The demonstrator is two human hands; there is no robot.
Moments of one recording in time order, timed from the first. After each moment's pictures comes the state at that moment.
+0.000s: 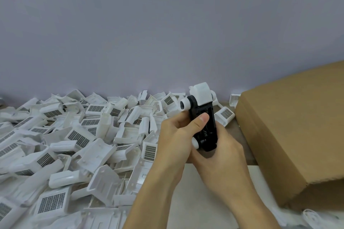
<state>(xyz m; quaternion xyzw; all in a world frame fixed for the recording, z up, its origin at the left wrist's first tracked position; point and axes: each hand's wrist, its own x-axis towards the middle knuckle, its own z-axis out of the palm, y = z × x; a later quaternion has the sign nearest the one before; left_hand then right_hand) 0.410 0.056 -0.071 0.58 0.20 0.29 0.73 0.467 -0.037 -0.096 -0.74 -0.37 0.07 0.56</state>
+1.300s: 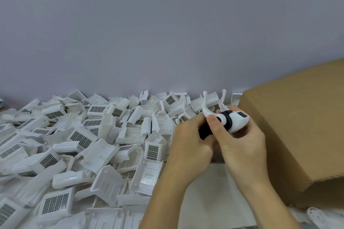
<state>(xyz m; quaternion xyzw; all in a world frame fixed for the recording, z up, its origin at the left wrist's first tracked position) 0.416 0.049 -0.081 0.79 0.17 0.32 0.50 0.482 -0.035 -0.084 -0.59 -0.25 0.05 0.76</state>
